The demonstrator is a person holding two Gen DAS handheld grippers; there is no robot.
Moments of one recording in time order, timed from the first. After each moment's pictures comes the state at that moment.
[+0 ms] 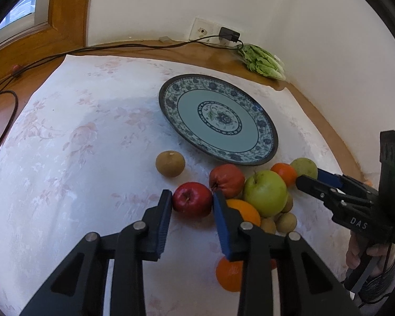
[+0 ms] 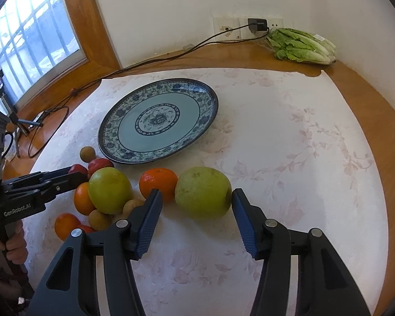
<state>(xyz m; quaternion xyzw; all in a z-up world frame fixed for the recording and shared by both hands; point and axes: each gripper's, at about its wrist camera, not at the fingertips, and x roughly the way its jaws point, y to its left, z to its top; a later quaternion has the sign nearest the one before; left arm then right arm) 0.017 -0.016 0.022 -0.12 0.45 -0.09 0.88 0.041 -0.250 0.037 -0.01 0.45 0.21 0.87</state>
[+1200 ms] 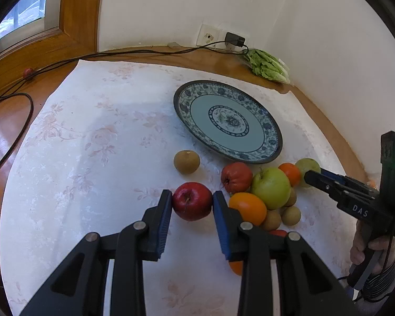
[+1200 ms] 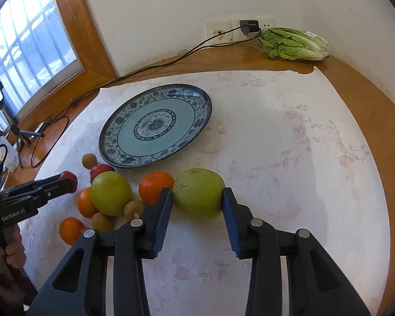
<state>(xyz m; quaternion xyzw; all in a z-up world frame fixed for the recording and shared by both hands) 0.004 -0.006 0.031 -0.11 0.45 -0.07 0.89 0.037 -0.260 0.039 0.01 0.45 0.21 0.87</state>
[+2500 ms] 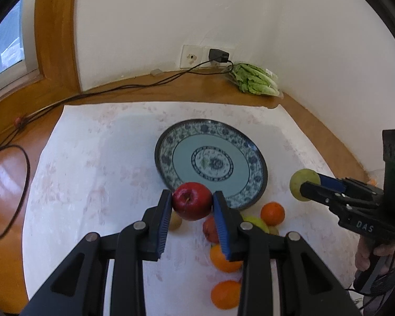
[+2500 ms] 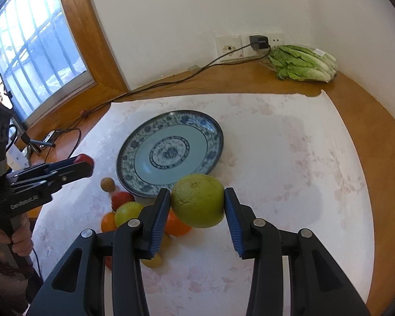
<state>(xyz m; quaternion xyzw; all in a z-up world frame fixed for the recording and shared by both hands) 0.042 -0.024 0.081 -0.06 0.42 -0.08 0.90 0.054 -0.255 0.079 0.02 0.43 0.23 0.87</state>
